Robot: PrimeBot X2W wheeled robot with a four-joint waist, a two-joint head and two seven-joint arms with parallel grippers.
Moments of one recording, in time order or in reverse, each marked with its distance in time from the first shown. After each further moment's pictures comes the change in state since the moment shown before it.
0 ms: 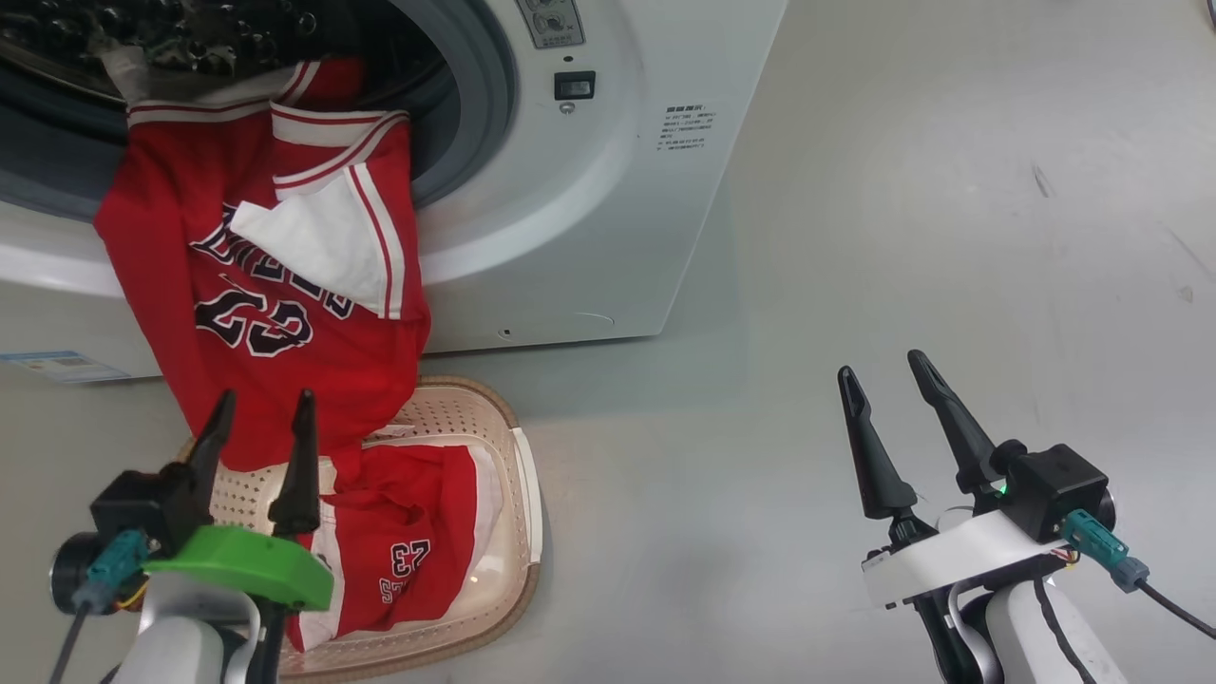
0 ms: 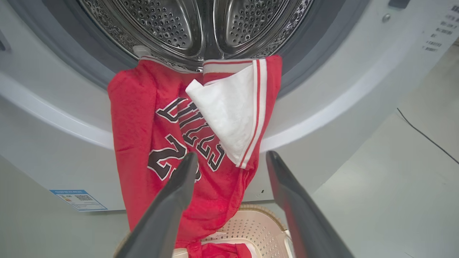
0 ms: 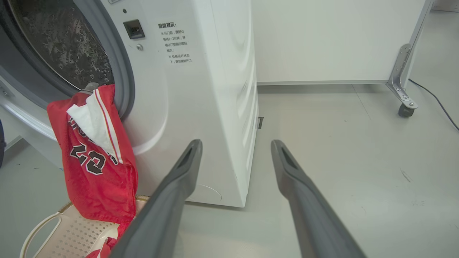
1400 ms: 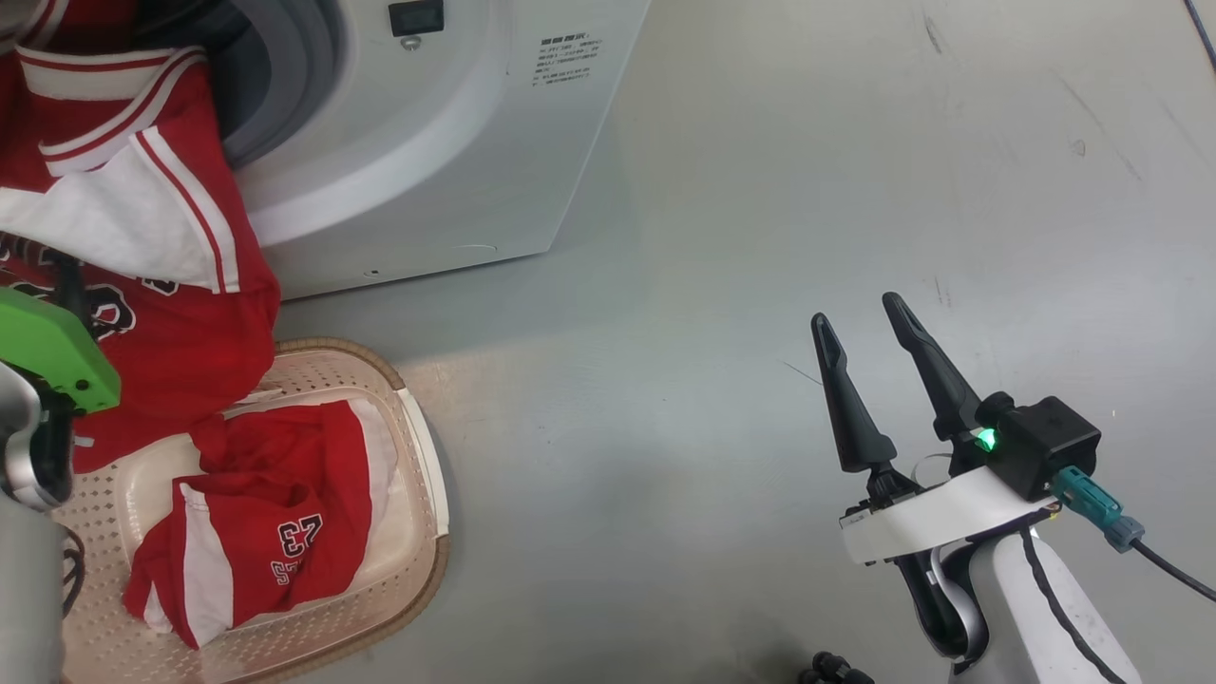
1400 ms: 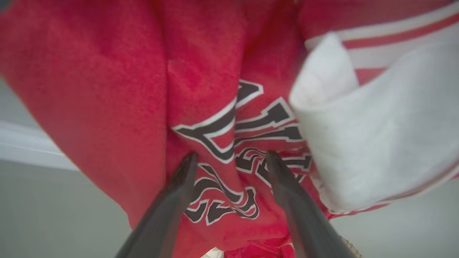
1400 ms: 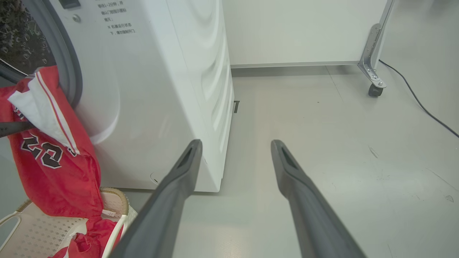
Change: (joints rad) left arm -0.482 0.170 0.113 0.417 -0.041 0.103 0.329; right arm -0.083 0.005 0.041 -0.026 0.018 -0.002 0.000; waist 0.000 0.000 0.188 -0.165
